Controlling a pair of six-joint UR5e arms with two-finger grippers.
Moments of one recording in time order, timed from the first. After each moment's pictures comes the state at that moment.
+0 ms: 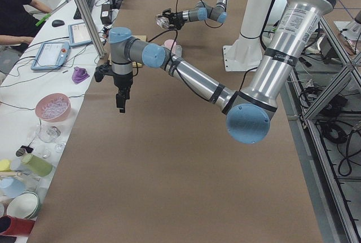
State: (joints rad) left arm -1.32 -1.96 -1.71 -1.31 -2.03 -0.38; right arm 0.34 -1.09 1.63 -1.23 0.52 -0.06
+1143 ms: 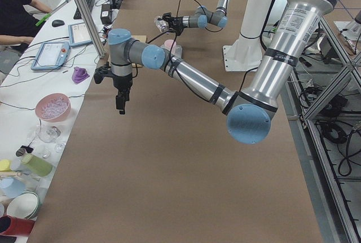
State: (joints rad) left arm -1.32 -1.96 -1.71 -1.31 -2.03 -0.38; right arm 0.32 -1.03 1.55 -1.29 0.41 -0.07
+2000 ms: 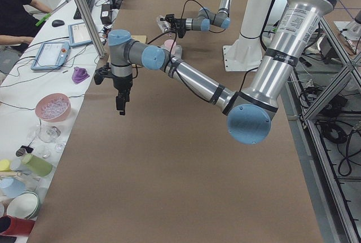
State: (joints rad) left arm -1.32 -1.96 -1.70 -1.31 -2.03 -0.38; right arm 0.28 -1.03 1.55 -1.37 0.30 -0.08
